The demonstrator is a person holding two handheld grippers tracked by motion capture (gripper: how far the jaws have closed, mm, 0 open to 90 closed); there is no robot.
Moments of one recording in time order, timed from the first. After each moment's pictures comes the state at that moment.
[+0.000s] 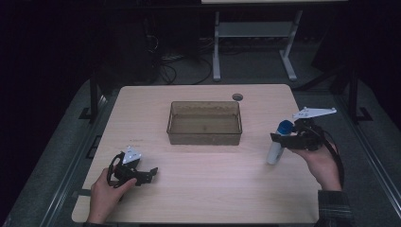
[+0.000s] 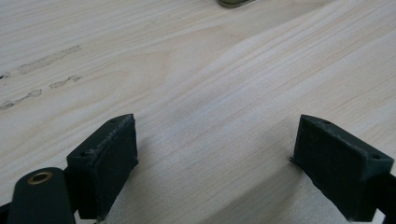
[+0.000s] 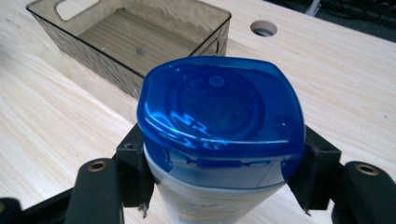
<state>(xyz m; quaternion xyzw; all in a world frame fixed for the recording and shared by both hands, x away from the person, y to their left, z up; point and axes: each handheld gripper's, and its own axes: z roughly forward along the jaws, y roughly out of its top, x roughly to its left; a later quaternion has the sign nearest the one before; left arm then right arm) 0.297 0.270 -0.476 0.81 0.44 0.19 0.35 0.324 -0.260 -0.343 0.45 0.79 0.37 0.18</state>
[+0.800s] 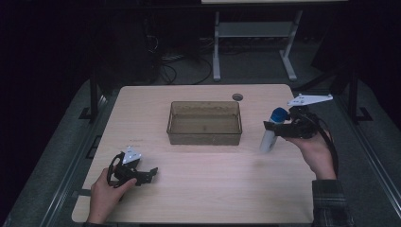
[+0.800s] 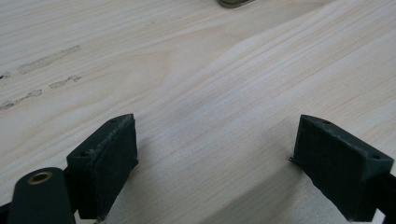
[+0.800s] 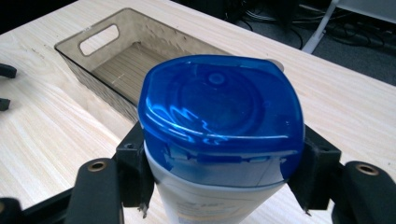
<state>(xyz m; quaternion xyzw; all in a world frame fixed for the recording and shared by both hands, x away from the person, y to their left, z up) 0.297 0.270 -0.475 0.81 0.44 0.19 0.35 0.340 -0.241 -0.313 0.43 0.79 0.40 0.19</state>
